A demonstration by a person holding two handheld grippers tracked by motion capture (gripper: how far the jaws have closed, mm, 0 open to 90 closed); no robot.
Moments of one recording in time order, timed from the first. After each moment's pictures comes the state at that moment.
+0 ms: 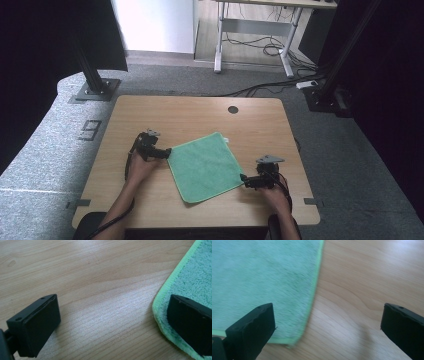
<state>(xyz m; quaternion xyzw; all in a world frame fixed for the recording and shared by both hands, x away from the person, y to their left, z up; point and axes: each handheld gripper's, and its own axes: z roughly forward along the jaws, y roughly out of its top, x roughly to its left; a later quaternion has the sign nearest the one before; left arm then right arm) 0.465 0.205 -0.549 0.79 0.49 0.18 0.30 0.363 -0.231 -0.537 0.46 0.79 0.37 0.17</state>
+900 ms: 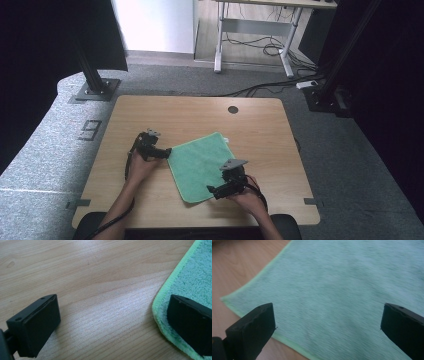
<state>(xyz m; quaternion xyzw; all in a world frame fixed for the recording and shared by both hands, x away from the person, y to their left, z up) 0.466 0.204 -0.549 0.80 0.49 0.18 0.30 0.341 -0.125 -0.520 0.33 0.86 0.38 0.10</state>
